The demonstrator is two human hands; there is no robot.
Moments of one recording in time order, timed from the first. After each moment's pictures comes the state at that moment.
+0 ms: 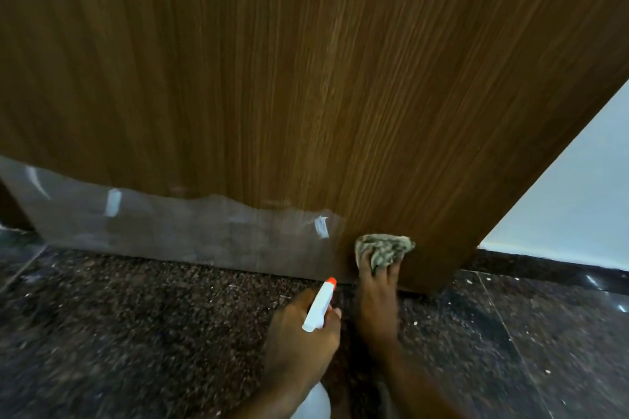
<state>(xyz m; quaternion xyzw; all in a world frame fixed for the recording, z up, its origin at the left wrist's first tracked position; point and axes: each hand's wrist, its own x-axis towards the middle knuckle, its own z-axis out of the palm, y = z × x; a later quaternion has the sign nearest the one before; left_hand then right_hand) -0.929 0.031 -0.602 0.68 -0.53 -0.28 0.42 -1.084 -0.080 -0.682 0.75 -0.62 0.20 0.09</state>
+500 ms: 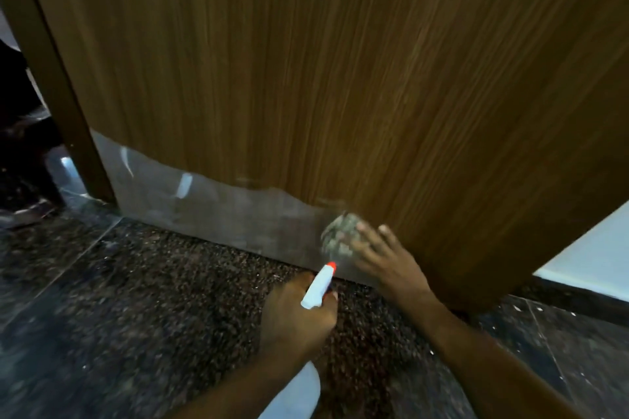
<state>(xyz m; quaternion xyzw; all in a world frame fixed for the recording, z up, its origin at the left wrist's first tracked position) -0.864 0.037 -0.597 0.74 -0.47 -0.24 0.42 -1.040 -0.129 -0.628 0.90 -0.24 -0.05 0.37</state>
